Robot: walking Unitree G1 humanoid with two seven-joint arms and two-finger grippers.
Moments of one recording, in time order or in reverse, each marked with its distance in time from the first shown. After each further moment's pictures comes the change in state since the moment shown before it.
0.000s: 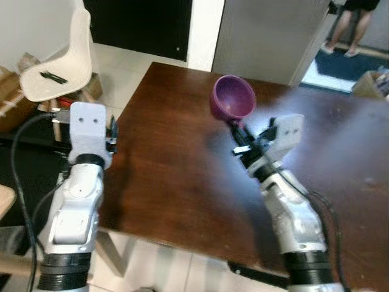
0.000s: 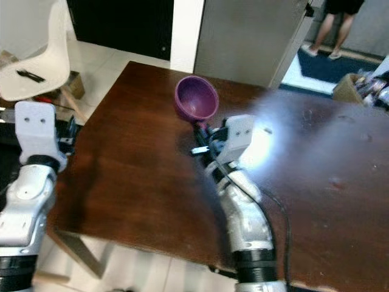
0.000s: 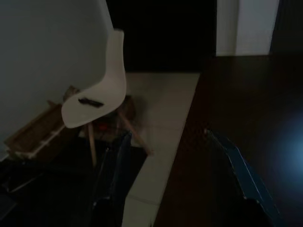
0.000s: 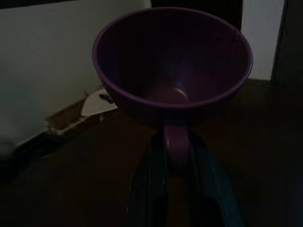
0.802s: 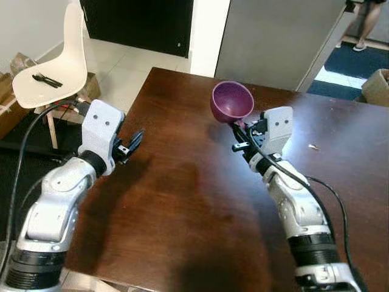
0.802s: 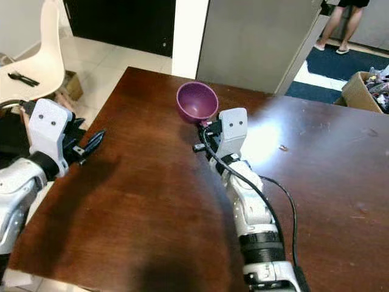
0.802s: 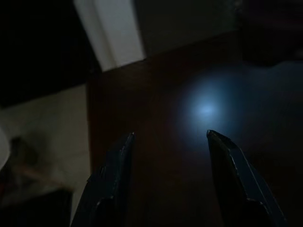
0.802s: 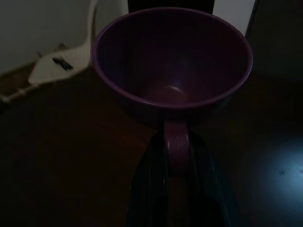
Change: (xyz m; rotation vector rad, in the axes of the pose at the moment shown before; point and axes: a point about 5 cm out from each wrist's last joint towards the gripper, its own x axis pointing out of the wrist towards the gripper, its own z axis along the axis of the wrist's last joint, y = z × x) left arm -0.007 -0.007 0.028 0.048 -0.030 -0.647; right arm 0.009 -0.037 -0.006 -0.156 0.183 -0.093
